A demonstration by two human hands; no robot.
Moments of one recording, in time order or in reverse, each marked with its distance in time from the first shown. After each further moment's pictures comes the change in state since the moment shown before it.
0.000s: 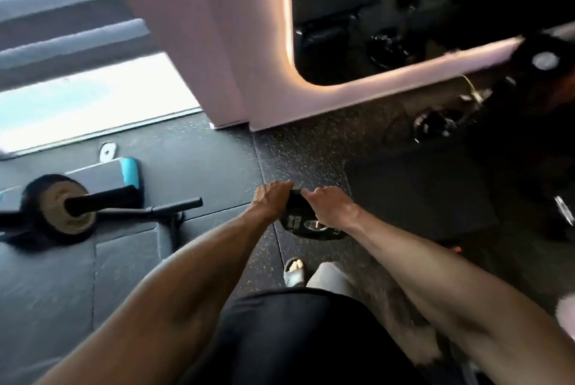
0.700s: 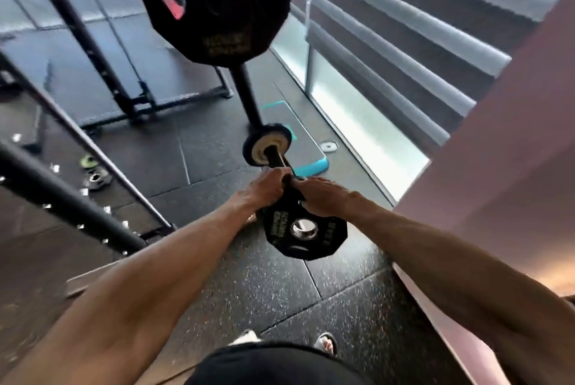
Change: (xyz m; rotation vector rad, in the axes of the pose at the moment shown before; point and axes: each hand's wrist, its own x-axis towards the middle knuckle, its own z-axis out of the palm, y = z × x) left_hand -0.127 -0.138 -0.110 -0.702 0.791 -1.073; right_hand 0.191 -0.205 -0.216 -0.338 -0.126 -1.324
